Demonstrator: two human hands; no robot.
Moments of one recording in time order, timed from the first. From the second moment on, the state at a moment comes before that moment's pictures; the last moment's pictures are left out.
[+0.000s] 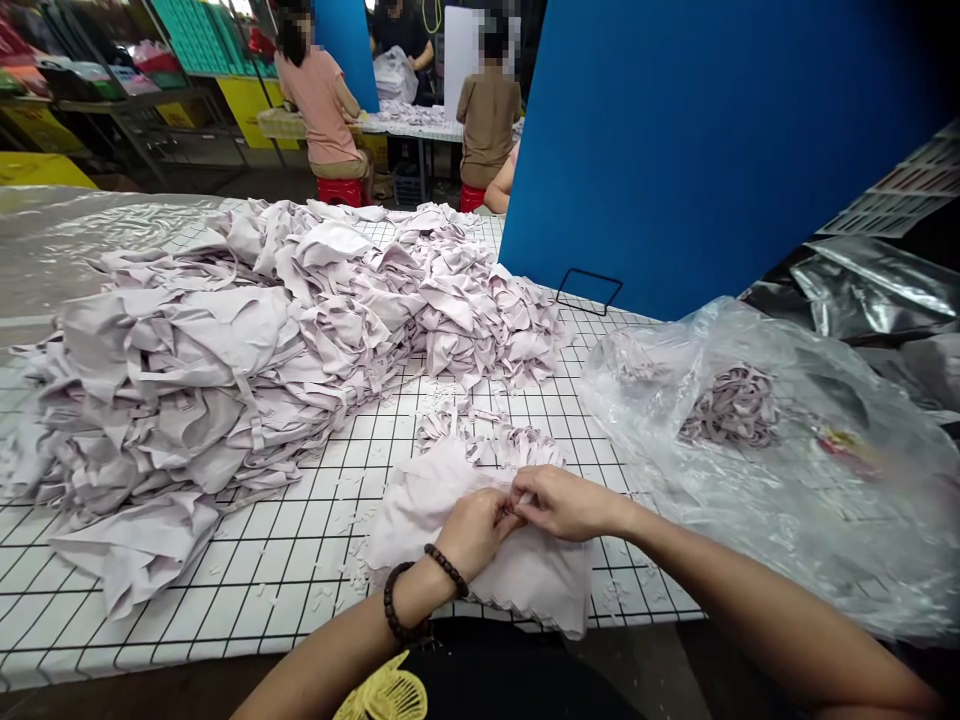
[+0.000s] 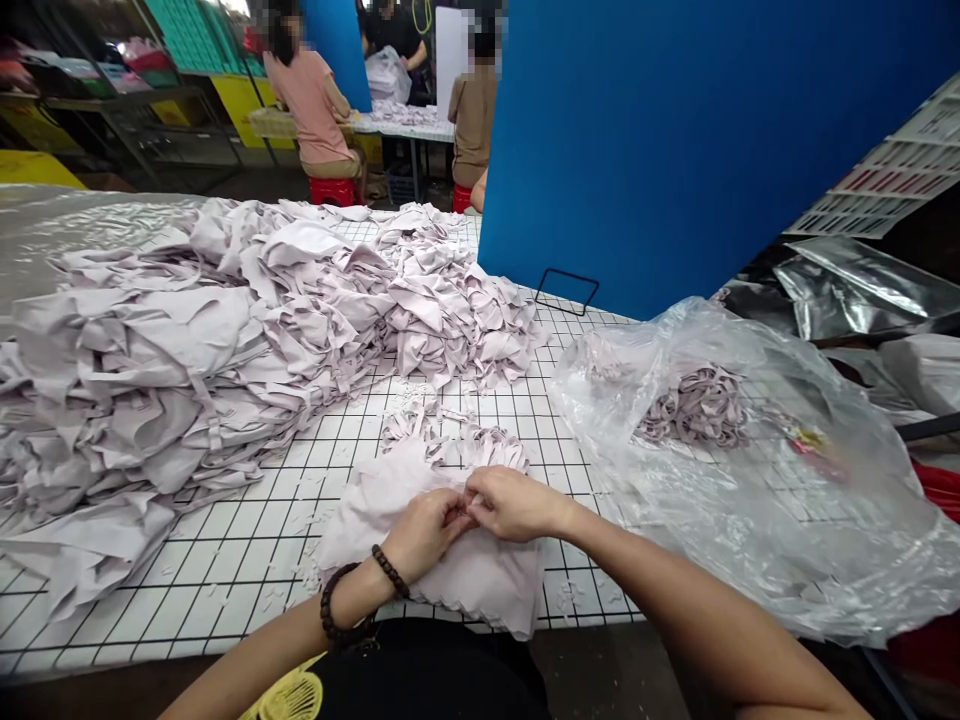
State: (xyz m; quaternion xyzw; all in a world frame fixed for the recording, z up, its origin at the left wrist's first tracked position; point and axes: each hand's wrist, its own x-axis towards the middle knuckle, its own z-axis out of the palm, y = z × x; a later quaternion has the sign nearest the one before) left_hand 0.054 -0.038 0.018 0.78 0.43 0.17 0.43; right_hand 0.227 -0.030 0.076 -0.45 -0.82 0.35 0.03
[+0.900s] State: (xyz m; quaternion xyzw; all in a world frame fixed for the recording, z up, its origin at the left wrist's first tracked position) left_hand 0.008 -0.027 0.015 0.15 0.23 0.35 0.90; right_hand 0.153 0.097 0.014 -0.57 -0.36 0.67 0.31
